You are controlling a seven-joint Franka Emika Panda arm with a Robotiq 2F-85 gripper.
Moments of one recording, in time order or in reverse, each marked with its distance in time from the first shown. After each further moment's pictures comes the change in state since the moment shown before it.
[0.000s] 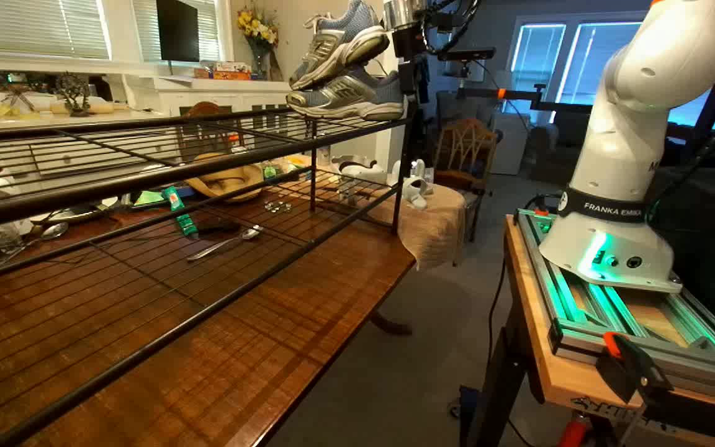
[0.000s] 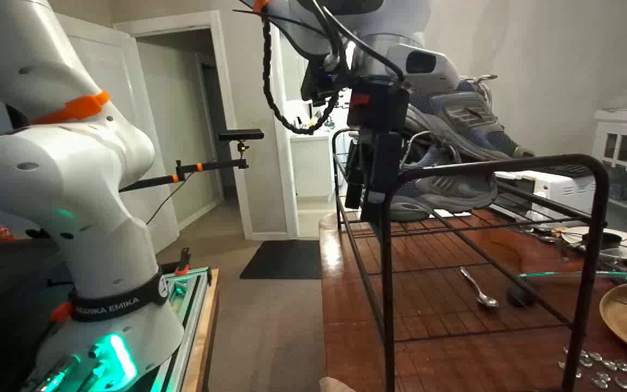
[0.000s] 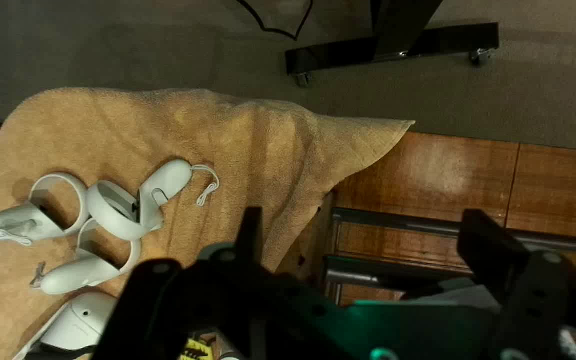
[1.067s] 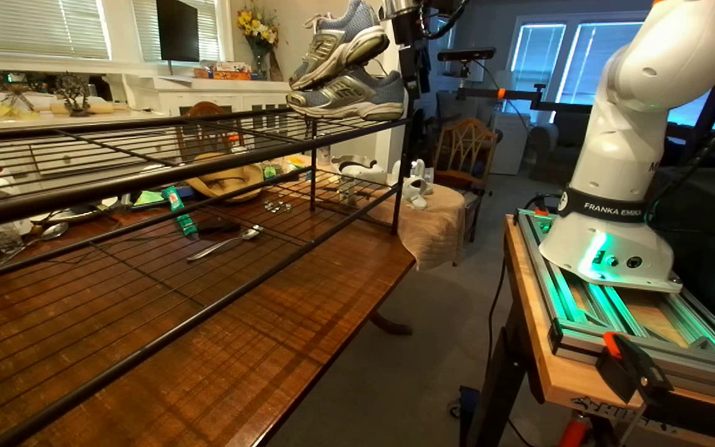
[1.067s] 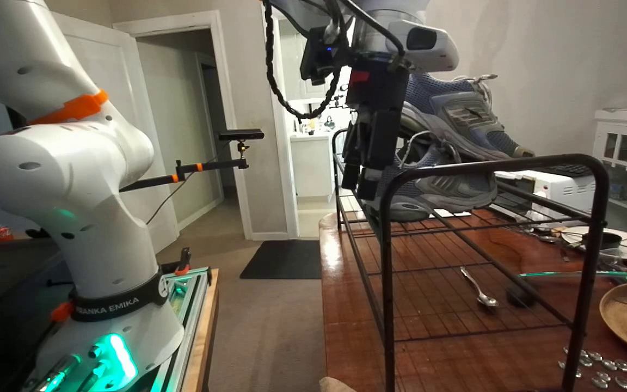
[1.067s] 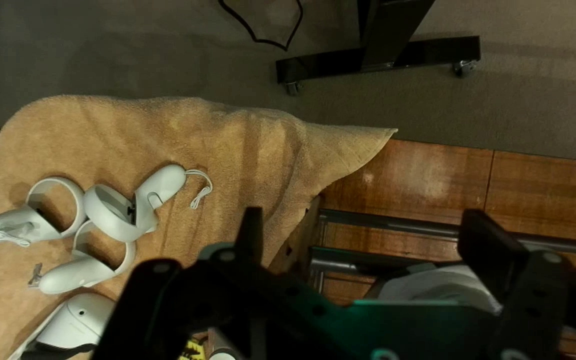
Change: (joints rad) arm 0.014 -0.018 -0.001 0.057 0.031 -0.098 -0.021
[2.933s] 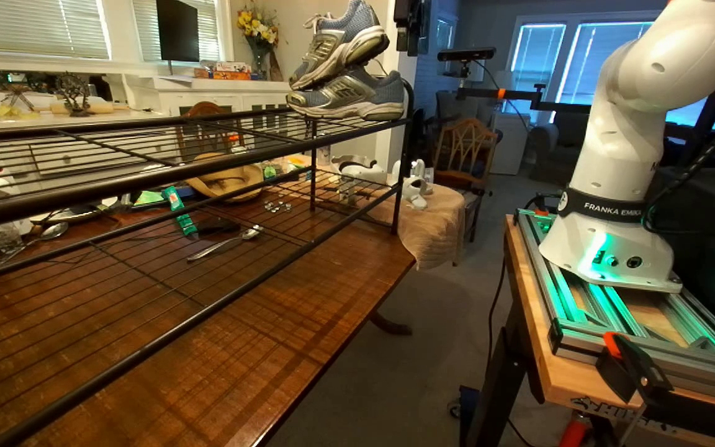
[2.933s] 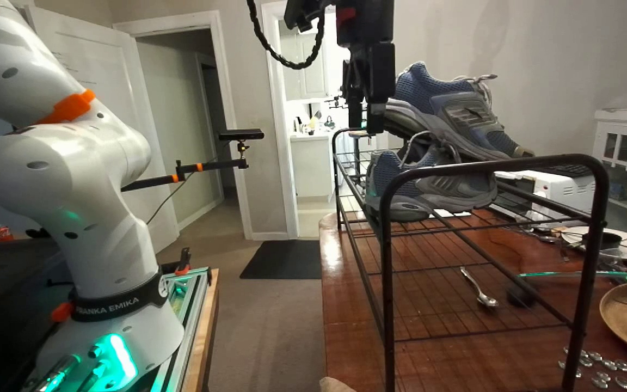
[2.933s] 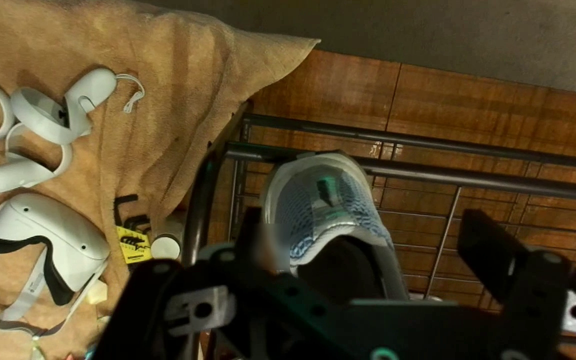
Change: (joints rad) arm 0.056 -0.172 -0.023 0.029 0.166 0.034 -0.069
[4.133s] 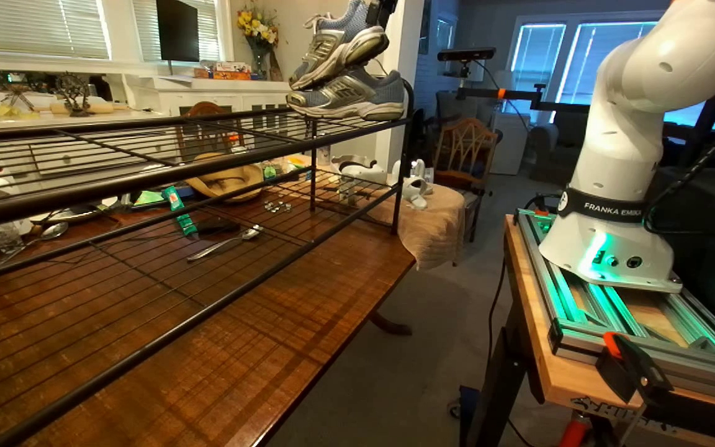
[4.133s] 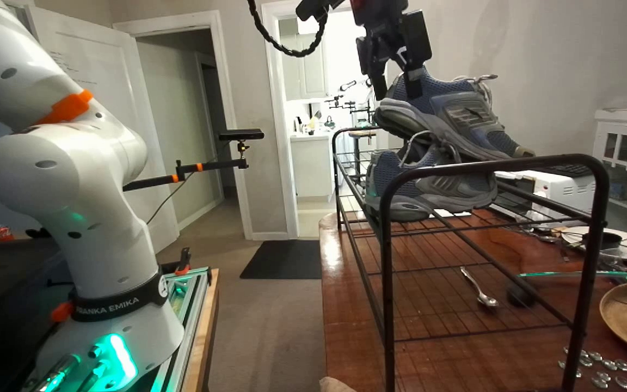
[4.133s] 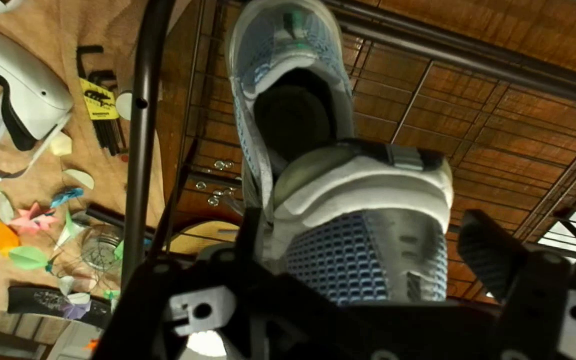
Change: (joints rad) arm 0.059 -0.022 -0.001 0.007 0.055 0.238 -0.107
